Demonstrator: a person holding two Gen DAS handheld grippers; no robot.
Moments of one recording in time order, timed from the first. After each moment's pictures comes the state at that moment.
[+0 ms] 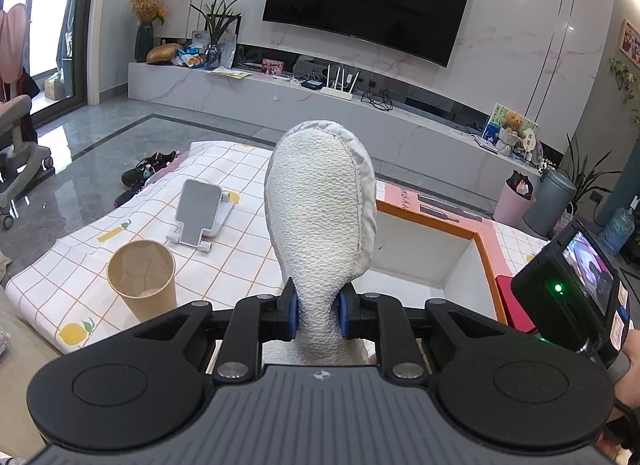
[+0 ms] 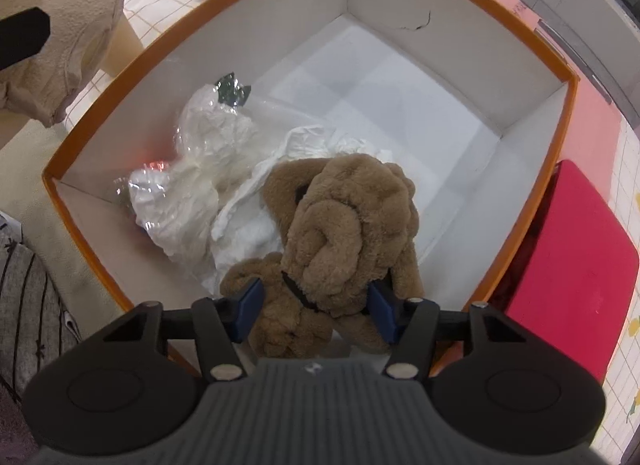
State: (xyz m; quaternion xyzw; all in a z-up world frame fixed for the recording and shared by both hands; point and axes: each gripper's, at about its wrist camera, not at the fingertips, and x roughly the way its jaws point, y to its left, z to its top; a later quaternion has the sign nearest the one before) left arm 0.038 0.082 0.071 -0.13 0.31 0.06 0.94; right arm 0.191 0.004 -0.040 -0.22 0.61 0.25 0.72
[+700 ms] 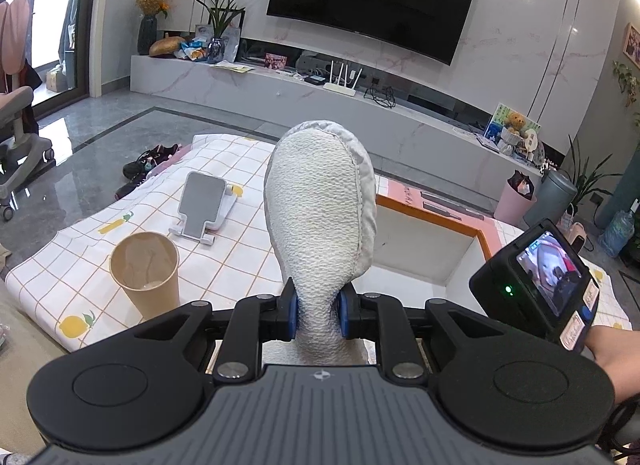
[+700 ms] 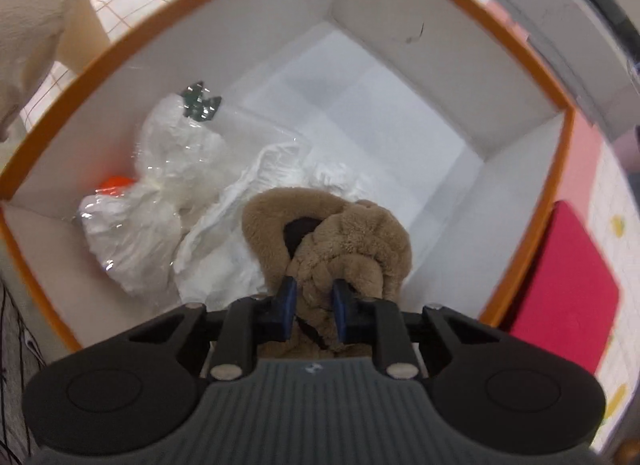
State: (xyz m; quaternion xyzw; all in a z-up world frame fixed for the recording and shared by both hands) left arm 0.040 0.088 0.063 -0.13 0.32 0.06 0.94; right arm 0.215 0.023 -0.065 -0.25 0.60 0.22 0.73
